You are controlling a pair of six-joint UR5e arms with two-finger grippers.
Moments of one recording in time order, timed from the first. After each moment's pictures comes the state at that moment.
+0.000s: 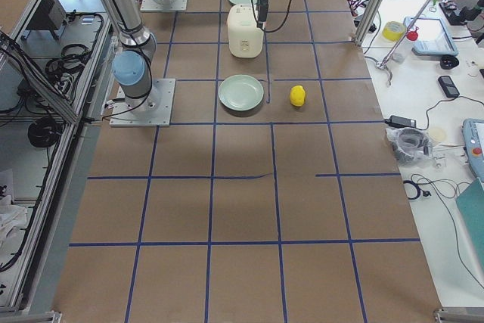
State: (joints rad) left arm -1.53 -1.54 -1.57 -1.56 1.56 0.00; right arm 1.52 -1.54 1.48 -1.44 -1.56 -0.04
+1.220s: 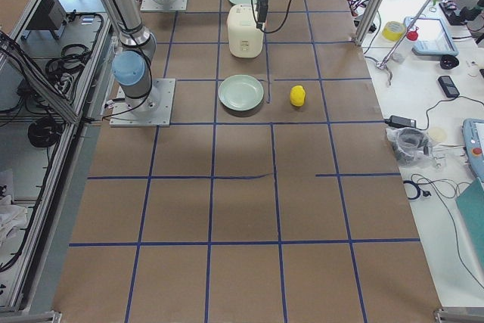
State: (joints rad) left arm -1.53 -1.54 -1.57 -1.56 1.56 0.00; right arm 1.53 -1.54 1.50 -1.44 -1.56 -0.02
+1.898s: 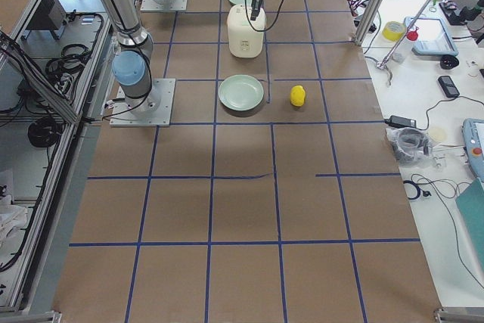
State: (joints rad) left arm -1.53 -1.54 -1.57 -1.56 1.56 0.00; right arm 1.62 -1.53 1.57 -1.50 -1.43 0.16
